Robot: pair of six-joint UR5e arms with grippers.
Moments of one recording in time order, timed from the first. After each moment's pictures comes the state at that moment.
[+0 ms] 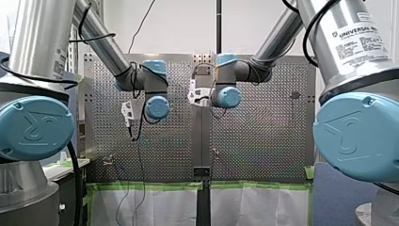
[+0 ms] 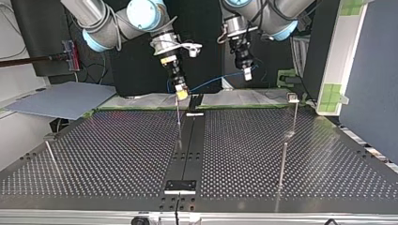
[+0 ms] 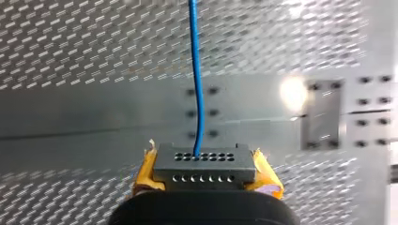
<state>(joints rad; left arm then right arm) -0.60 -1.70 -2.19 -2.28 -2.42 -1.66 2.33 -1.22 1.78 -0.63 1.61 1.63</state>
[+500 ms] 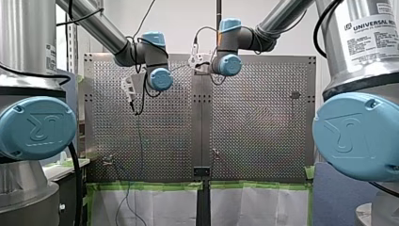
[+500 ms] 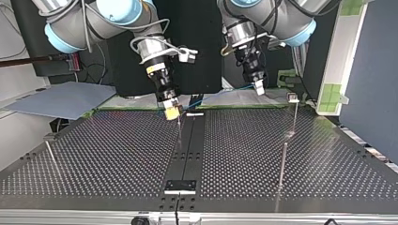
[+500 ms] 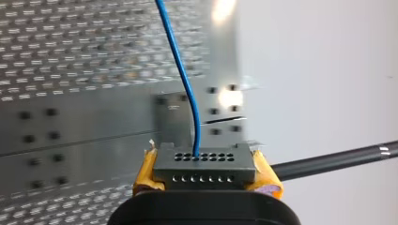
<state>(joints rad) -0.56 -1.55 -2.04 -2.43 -2.46 -1.64 2.31 -1.37 1.65 -0.53 1.58 1.65</state>
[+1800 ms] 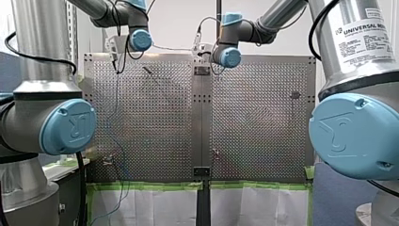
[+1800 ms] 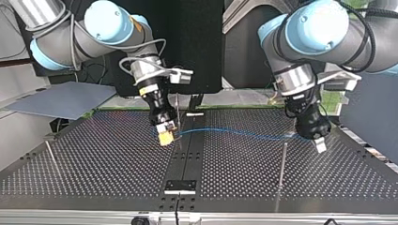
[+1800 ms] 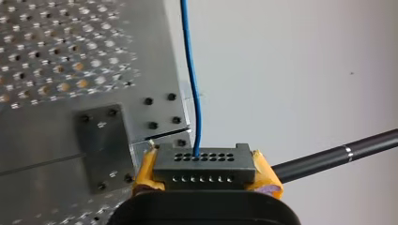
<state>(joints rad) -0.22 -1.47 -1.71 -2.81 -2.18 -1.62 2.27 -1.31 1.49 -0.53 1.53 1.71</state>
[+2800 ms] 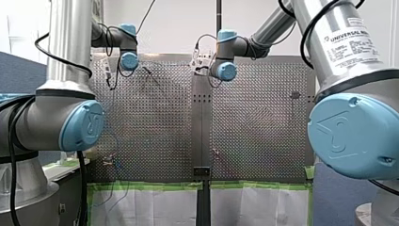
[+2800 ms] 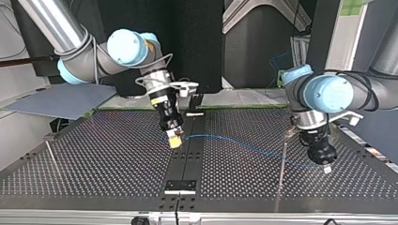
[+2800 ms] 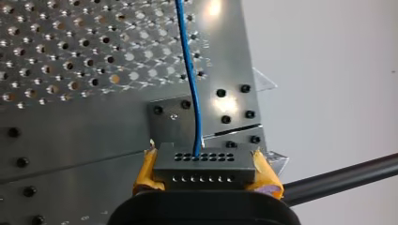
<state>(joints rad) -0.01 -1.69 -1.65 -2.75 -1.94 -1.72 2.26 -1.17 1.43 -0.55 1.52 1.70</state>
